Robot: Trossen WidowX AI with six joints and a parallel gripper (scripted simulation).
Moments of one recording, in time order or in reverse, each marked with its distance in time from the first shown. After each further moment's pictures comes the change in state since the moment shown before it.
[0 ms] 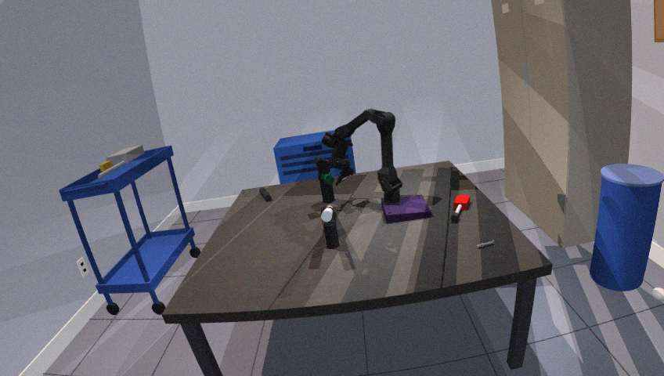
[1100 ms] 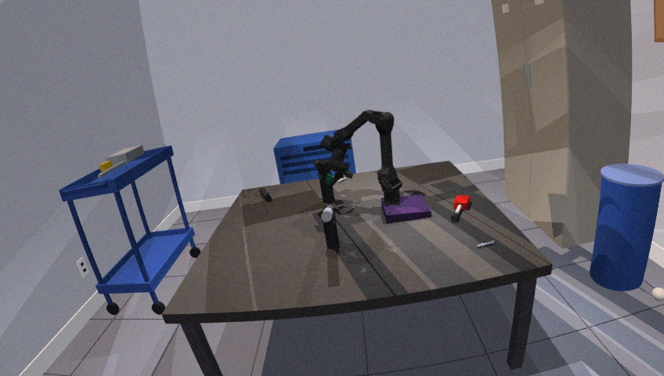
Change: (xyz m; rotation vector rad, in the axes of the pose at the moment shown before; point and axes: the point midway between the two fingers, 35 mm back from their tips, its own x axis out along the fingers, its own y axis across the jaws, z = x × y) arm 0.016 0.002 0.003 0.024 -0.002 0.010
